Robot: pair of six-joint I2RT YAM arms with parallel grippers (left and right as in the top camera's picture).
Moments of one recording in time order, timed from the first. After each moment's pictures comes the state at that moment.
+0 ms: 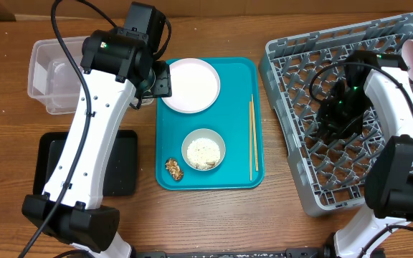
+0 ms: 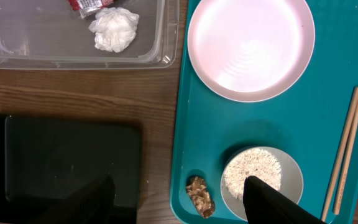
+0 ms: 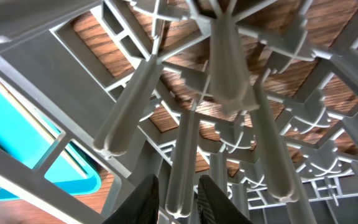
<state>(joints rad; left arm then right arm) -0.29 1.78 1.99 -1.46 -0.17 -0.39 -0.12 1.92 1.54 -1.42 -0.18 0.17</state>
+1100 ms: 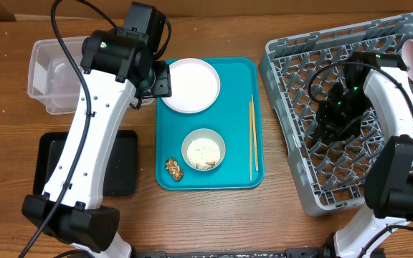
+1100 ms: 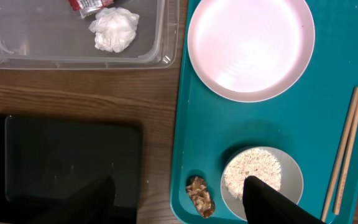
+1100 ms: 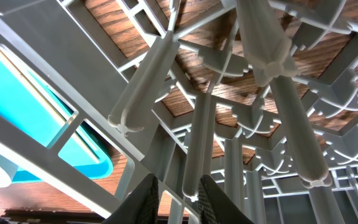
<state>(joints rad) -0.29 1.78 1.99 -1.46 -0.17 -0.39 -0.11 1.92 1.54 -1.45 -0.24 0.17</state>
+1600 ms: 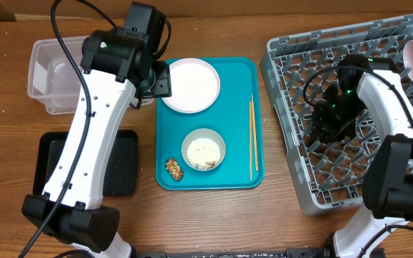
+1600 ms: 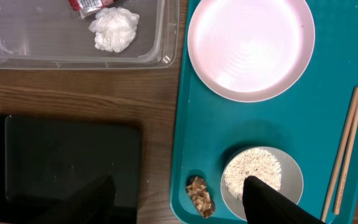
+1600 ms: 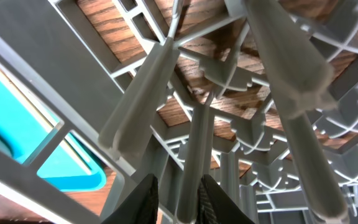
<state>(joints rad) -0.29 1.78 1.99 -1.46 -0.17 -0.39 -0.08 1.92 1.48 -1.38 -0.21 0.17</state>
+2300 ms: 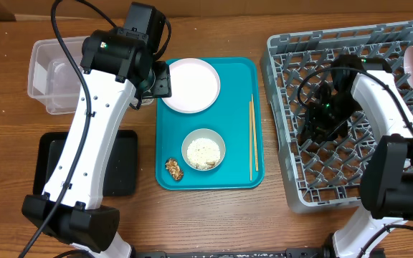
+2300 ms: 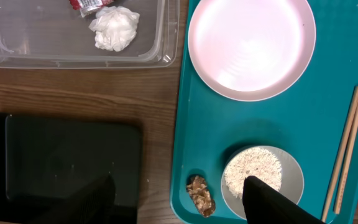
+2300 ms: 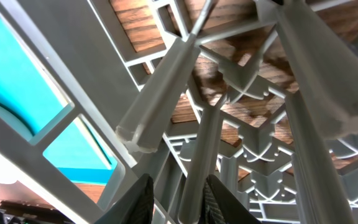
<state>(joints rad) -0.29 1.78 1.99 -1.46 -0.17 -0.39 -0.05 1.92 1.48 -1.35 -0.30 0.15</state>
